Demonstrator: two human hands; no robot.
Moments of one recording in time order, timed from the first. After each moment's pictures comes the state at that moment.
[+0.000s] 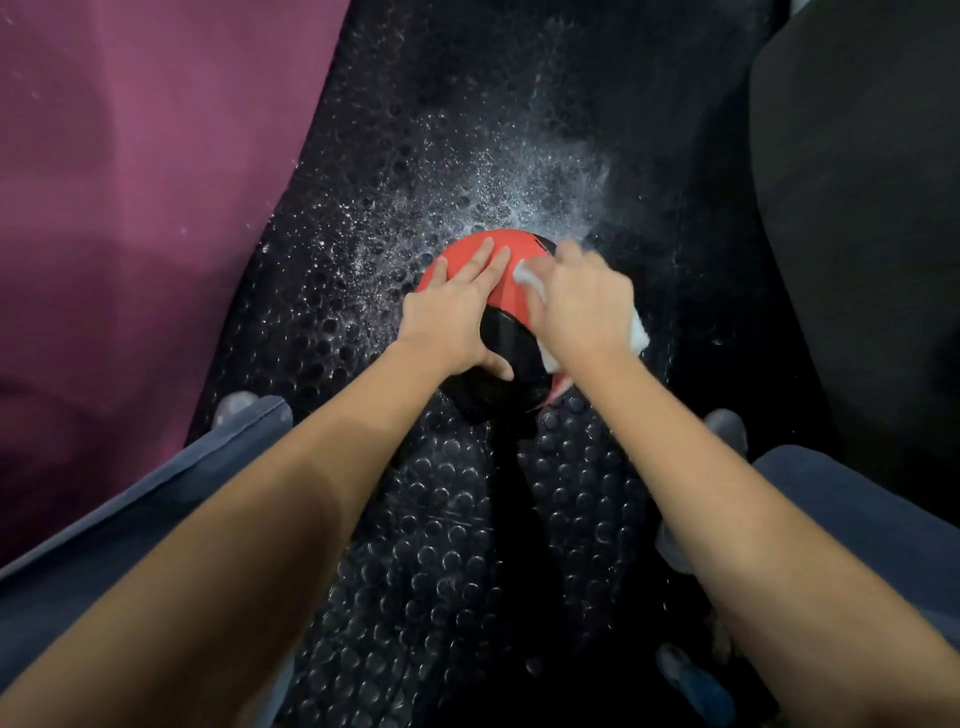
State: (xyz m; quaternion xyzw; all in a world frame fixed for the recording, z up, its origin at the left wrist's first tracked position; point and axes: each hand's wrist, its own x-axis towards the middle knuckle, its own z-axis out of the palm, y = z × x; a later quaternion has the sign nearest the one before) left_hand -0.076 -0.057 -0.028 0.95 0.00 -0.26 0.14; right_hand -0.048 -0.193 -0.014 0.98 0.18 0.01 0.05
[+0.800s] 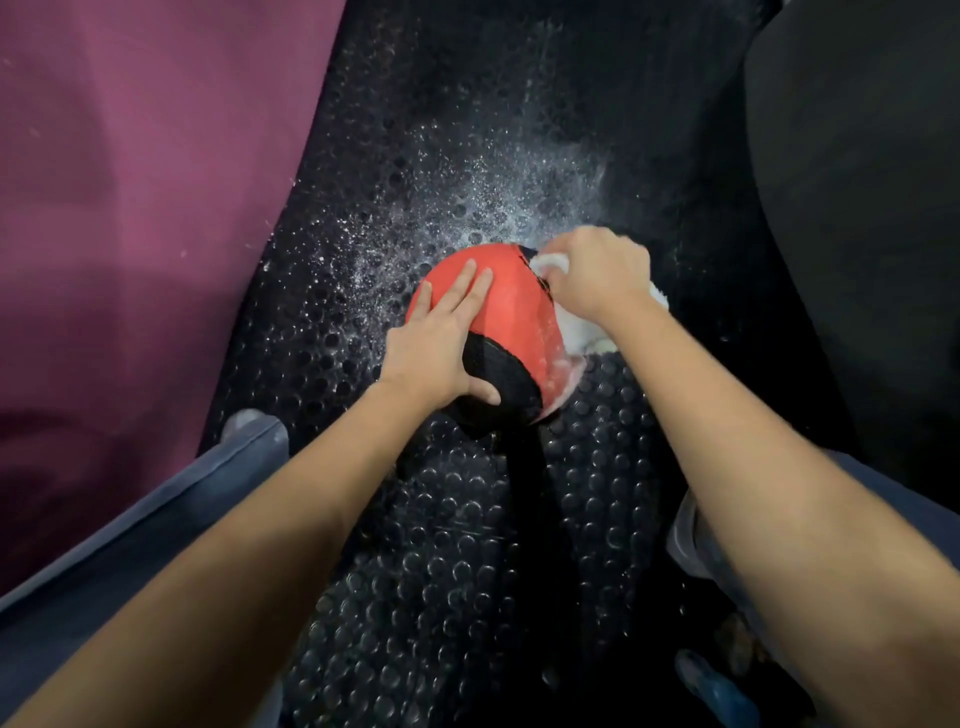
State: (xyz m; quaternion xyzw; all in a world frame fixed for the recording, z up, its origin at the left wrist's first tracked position) left_hand -0.096 -0.051 -0.030 0.95 0.01 -0.26 0.16; right_hand -0.001 -0.206 -0.008 0.98 0.11 -0.15 -0.04
